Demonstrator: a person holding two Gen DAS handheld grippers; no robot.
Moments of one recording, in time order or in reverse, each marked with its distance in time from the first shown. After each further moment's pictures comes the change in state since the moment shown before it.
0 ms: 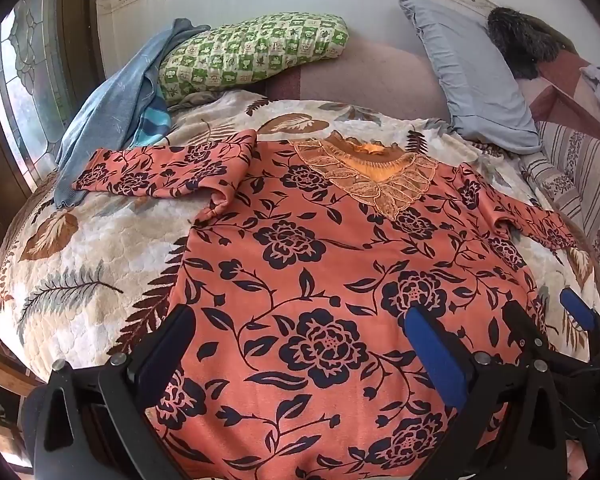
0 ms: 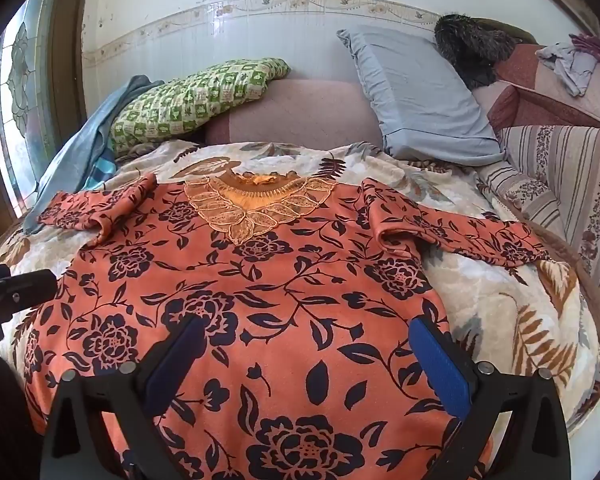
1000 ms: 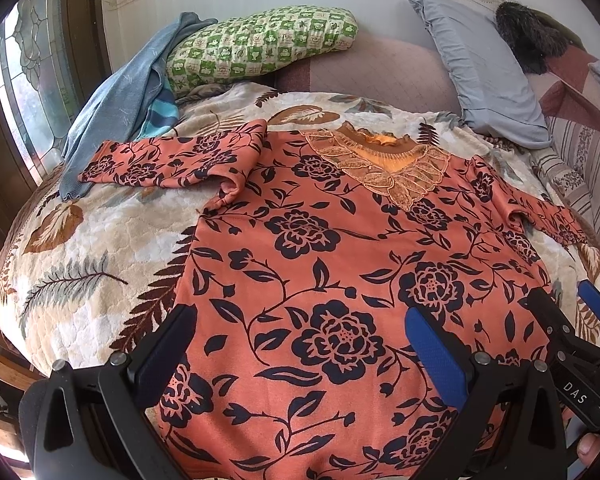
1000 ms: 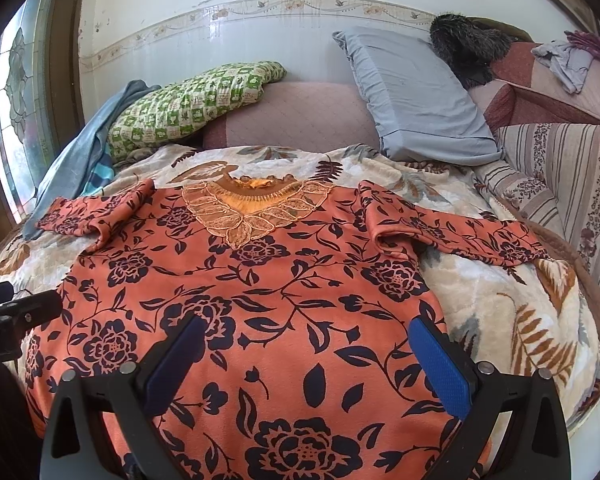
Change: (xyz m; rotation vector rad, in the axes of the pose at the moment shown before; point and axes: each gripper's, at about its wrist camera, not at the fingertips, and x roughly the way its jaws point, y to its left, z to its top) left arm 0.011 0.003 -0.013 0.013 -0.001 0.037; right arm -0.001 -0.003 0.001 0.017 -0.007 -0.003
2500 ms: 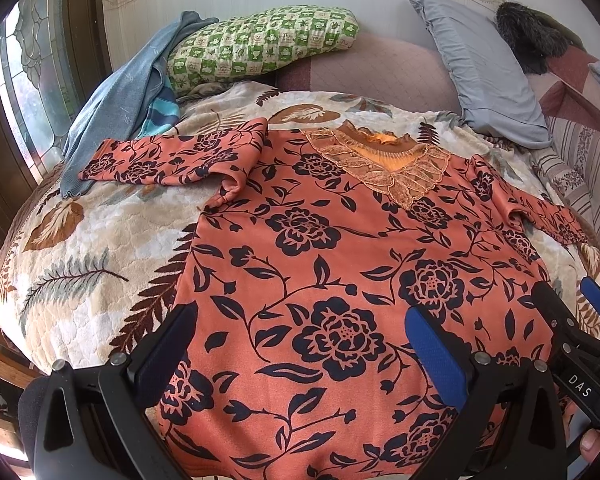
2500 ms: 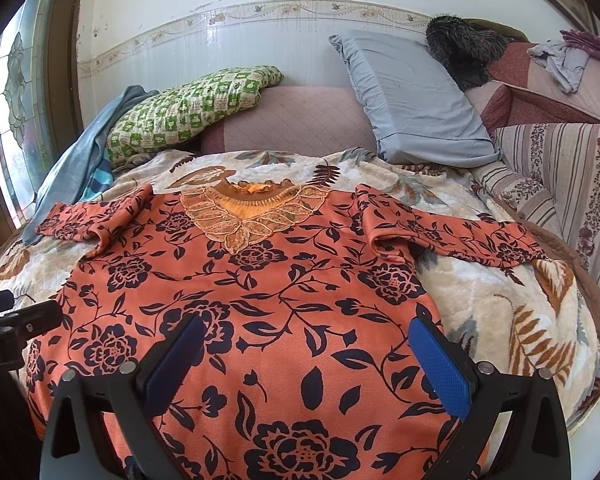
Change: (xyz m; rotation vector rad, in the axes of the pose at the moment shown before) left arm 0.000 0.002 -0.002 -0.007 0.001 0.000; right arm -0.002 -0.002 0.001 0.006 -0.011 -0.003
